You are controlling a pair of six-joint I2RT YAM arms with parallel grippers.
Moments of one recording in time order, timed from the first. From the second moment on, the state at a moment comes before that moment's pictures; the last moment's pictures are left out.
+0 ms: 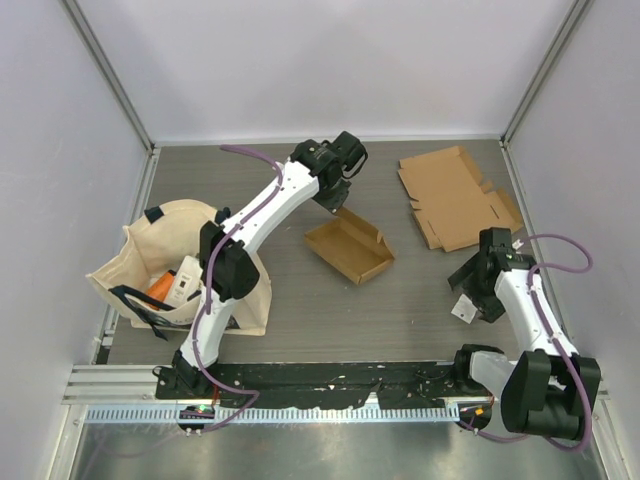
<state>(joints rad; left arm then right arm) -0.73 2.22 2.34 -1.33 -0.33 -1.63 -0.14 1.04 0.67 -0.92 0.19 0.76</state>
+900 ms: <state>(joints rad) -0.73 2.16 2.32 -1.33 -0.34 -1.64 -0.14 1.24 0.60 -0.72 0.12 0.76</state>
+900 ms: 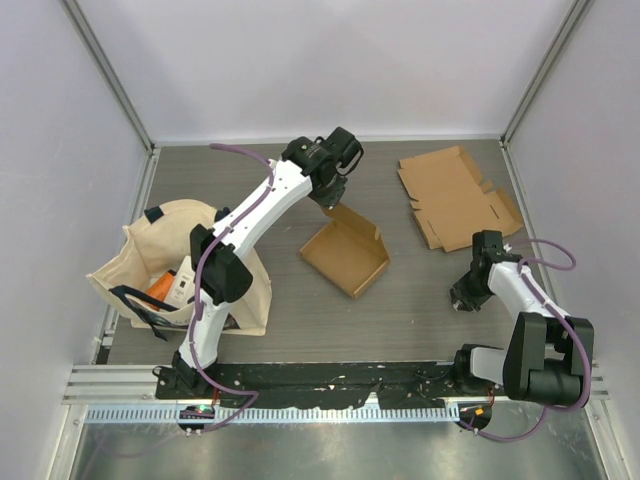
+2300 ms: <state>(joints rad) -0.73 2.10 2.28 -1.34 -0.47 -1.65 0.99 1.23 0.65 0.09 0.45 0.29</state>
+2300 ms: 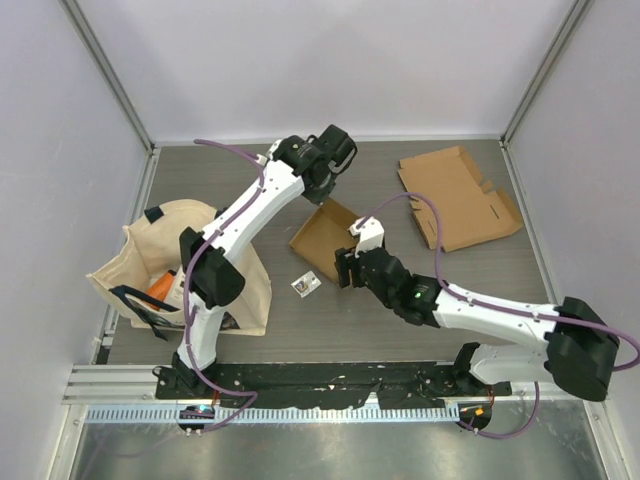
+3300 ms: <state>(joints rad) -0.70 2.08 2.26 -1.34 -0.46 -1.57 0.67 1.14 0.50 0.27 0.11 0.21</state>
